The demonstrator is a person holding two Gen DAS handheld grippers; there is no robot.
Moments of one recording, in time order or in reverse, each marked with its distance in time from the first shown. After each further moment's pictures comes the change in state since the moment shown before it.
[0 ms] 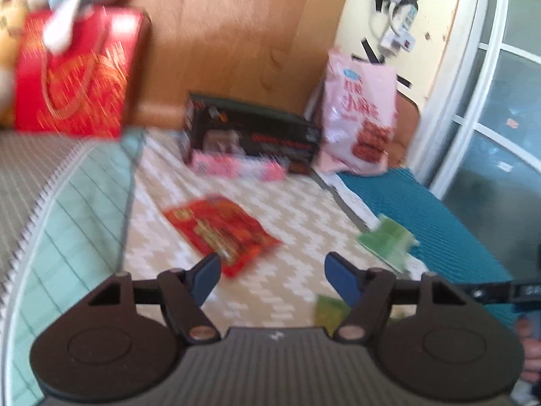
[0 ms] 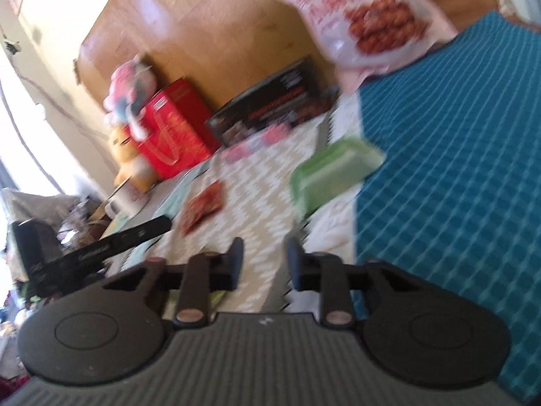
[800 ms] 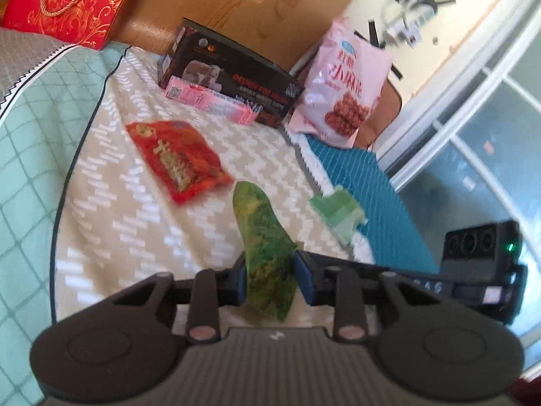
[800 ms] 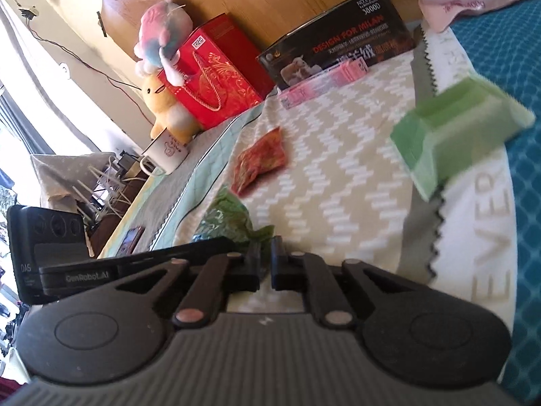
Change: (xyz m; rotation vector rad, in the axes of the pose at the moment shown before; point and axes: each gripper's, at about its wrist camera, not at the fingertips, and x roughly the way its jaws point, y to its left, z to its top) left arm 0.005 0.003 -0.008 -0.238 0.129 -0.165; right arm 0.075 0.030 0.008 -0.027 0.153 0.117
